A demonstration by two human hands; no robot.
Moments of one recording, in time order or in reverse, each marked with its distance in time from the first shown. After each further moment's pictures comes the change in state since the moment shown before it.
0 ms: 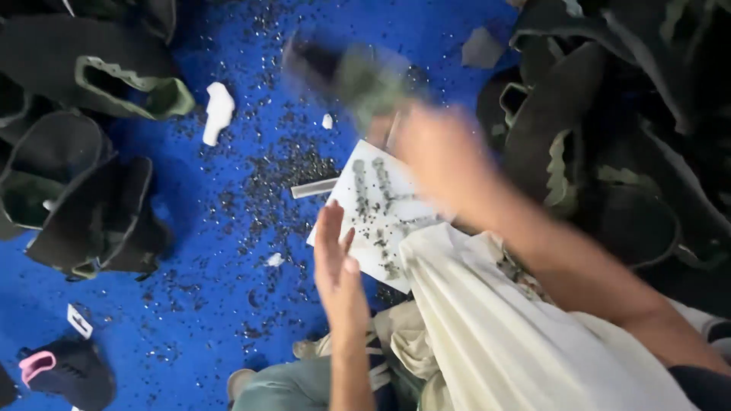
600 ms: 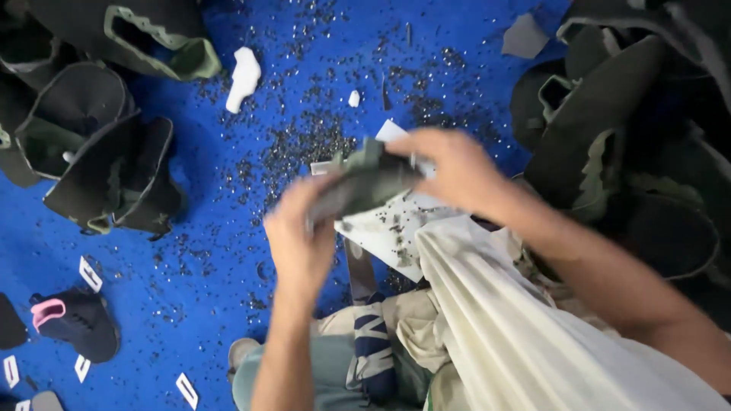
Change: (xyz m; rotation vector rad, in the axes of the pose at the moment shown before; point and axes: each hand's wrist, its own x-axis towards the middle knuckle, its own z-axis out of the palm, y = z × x) left_hand 0.060 0.066 -0.047 0.885 -0.159 0.395; right_hand 0.003 0.008 0.070 0.643 0.108 -0.300
